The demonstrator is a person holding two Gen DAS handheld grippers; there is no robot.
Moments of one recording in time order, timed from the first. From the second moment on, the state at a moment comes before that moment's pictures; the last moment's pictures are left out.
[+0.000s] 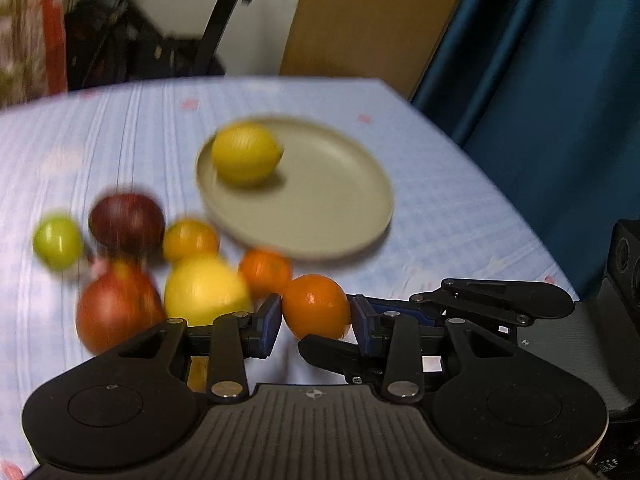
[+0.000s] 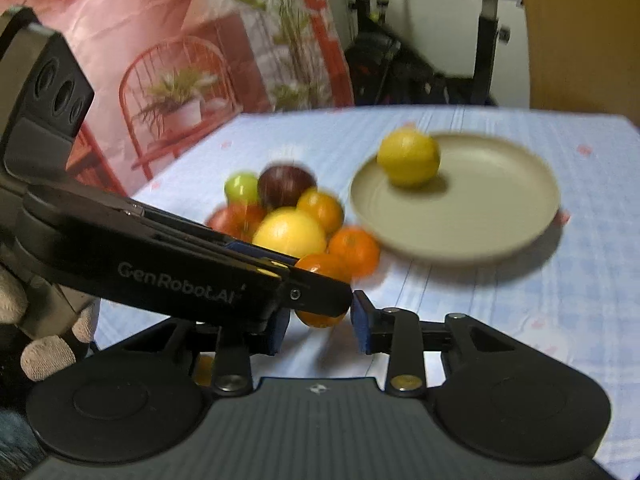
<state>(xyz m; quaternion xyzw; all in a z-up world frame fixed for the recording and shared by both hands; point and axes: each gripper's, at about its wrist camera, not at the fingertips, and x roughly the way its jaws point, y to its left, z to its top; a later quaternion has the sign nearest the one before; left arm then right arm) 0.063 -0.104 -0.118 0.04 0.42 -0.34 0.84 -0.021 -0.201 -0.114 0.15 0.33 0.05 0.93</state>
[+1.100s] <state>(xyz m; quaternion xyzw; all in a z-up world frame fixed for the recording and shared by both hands) 0.173 -0.127 -0.133 0.04 0.44 -0.28 0.85 0.095 -0.238 -0.142 0.16 0.35 0.04 0.92</state>
